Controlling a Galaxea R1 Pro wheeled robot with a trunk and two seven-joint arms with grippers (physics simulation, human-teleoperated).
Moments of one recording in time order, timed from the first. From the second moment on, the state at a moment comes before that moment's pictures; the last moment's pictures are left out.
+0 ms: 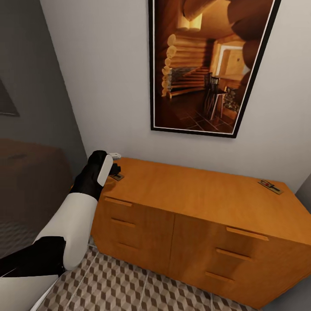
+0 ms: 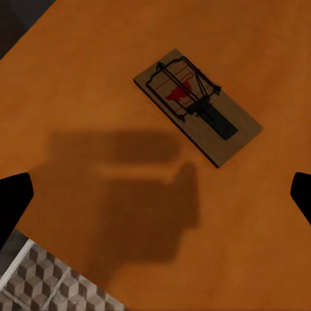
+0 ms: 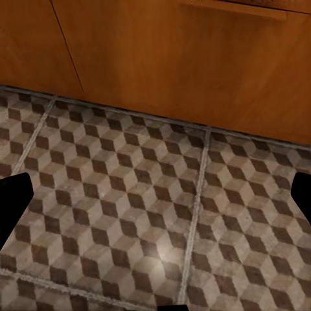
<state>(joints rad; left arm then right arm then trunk) -1.15 -0.13 0.06 -0.85 0.19 1.01 0.53 -0.01 0.02 0.10 -0.03 -0.10 -1.04 -0.06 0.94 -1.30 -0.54</state>
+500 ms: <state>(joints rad) -1.15 -0.13 0.06 -0.85 0.19 1.01 0.53 -0.01 0.02 0.10 -0.03 -0.10 -1.04 -0.06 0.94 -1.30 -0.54</state>
